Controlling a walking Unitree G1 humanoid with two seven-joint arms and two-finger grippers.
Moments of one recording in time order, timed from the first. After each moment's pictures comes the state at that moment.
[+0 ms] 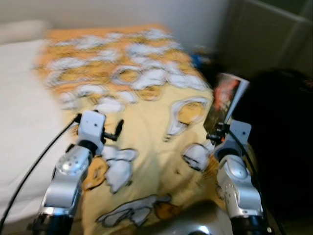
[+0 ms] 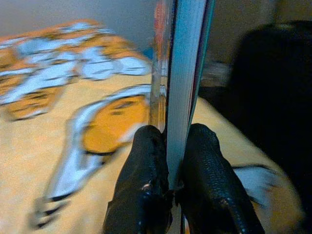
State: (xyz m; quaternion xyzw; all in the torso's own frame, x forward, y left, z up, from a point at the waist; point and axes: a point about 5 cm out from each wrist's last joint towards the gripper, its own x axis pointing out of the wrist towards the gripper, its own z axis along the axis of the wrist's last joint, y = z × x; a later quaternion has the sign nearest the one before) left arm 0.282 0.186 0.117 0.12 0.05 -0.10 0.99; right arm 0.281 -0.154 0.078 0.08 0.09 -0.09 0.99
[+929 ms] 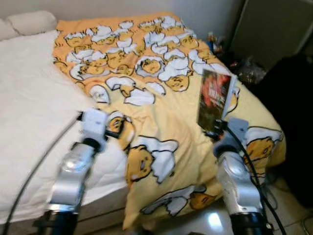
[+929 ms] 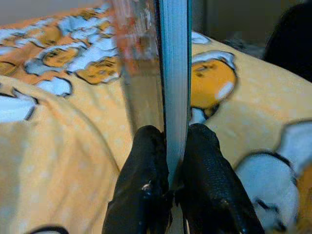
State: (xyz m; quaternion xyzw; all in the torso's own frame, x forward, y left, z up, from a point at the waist) left arm 0.285 0.173 0.115 0.10 0.05 -0.12 0.99; right arm 0.284 -0.155 0.079 0.07 0.09 -0.08 0.99
